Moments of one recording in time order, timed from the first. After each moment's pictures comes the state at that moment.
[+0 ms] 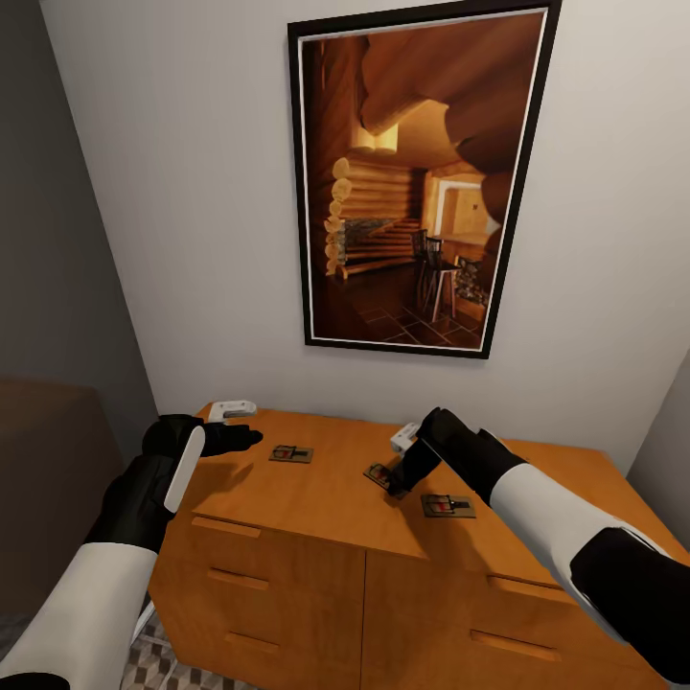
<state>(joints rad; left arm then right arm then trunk) -0.76 0.05 -0.02 -1.20 0.16 1.03 0.00 -1.08 -0.05 0.73 -0.57 0.04 0.90 0.65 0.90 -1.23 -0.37</state>
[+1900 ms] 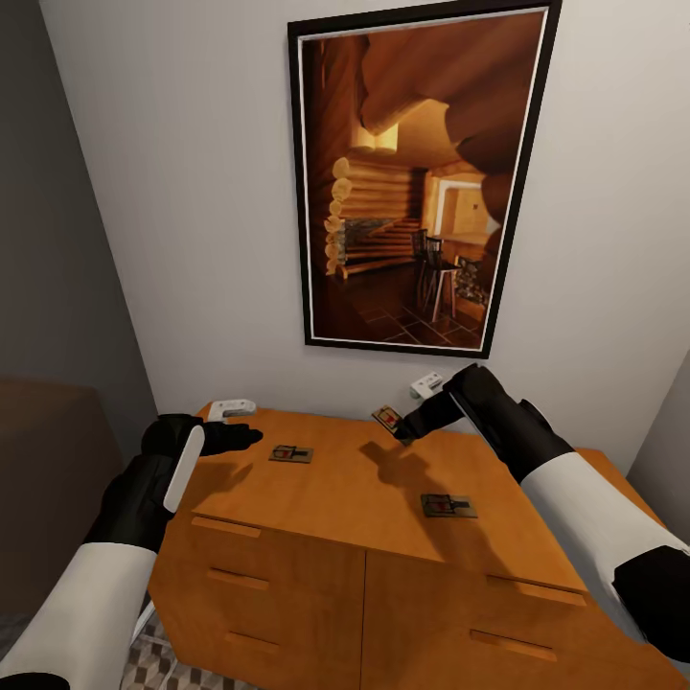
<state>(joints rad) -0.76 0.05 -0.02 -1.21 0.16 1.03 -0.01 -1.07 -0.14 0.48 -0.94 0.13 1.04 0.65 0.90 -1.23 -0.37</state>
